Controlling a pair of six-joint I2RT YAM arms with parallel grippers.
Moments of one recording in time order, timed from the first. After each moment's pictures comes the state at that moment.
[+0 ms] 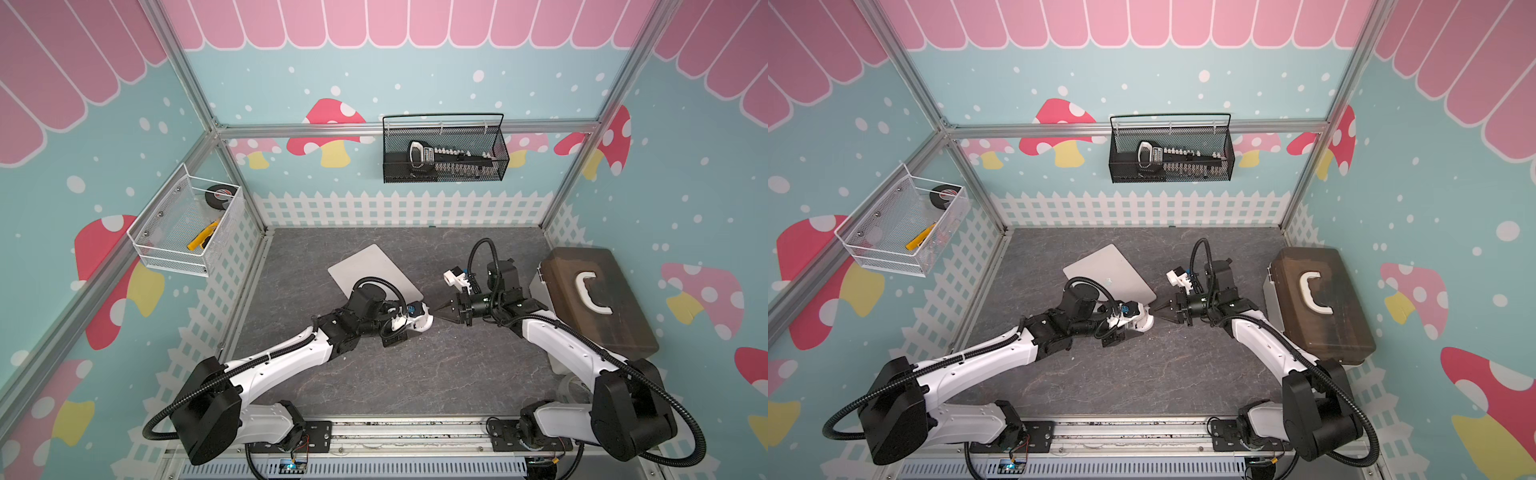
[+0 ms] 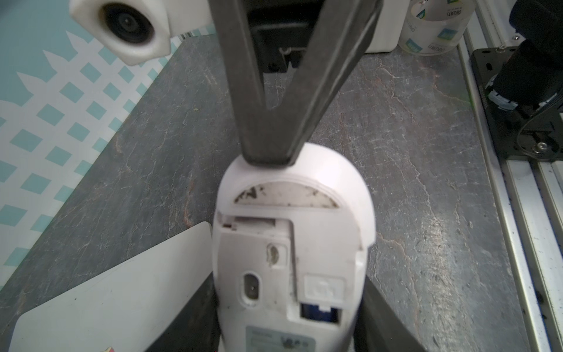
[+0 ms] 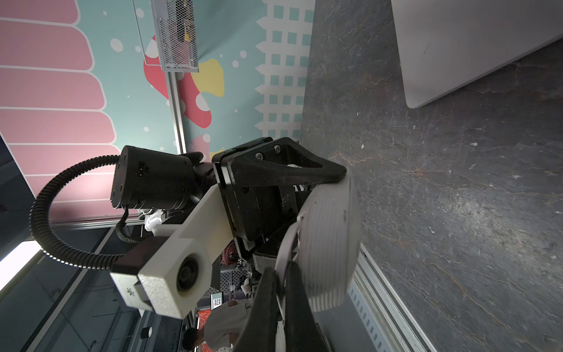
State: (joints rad) left arm -0.76 1.31 0.82 -0.11 0.36 0.52; right arm 0.33 1.31 0.81 -0.10 -1.21 0.90
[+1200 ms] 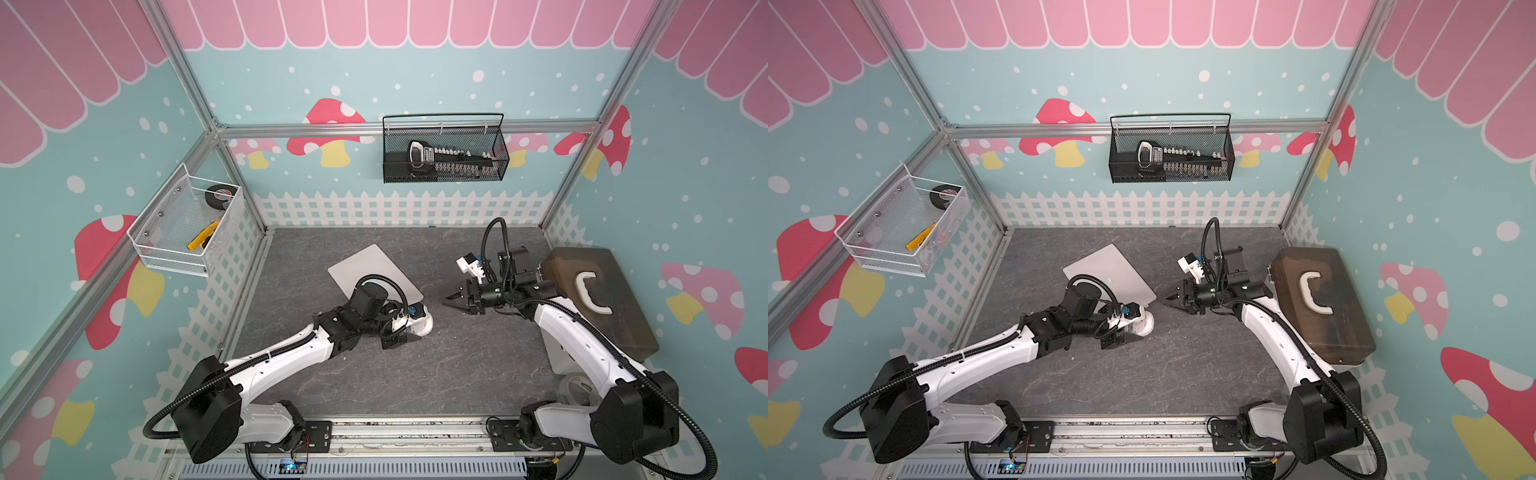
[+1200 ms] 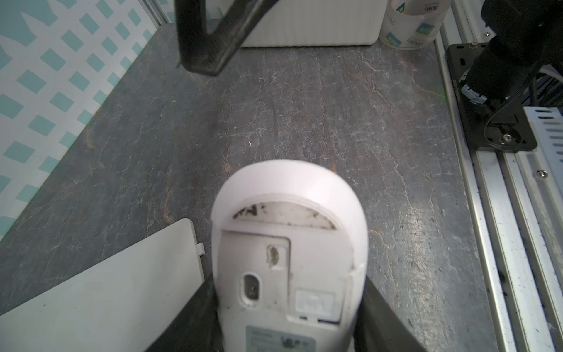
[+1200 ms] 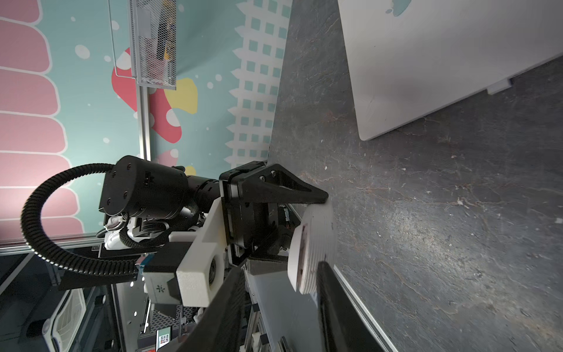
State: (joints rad) left arm -0.76 1.33 0.87 -0.20 0.40 0.53; right arm 0.26 1.30 1.05 -0.61 -1.05 0.52
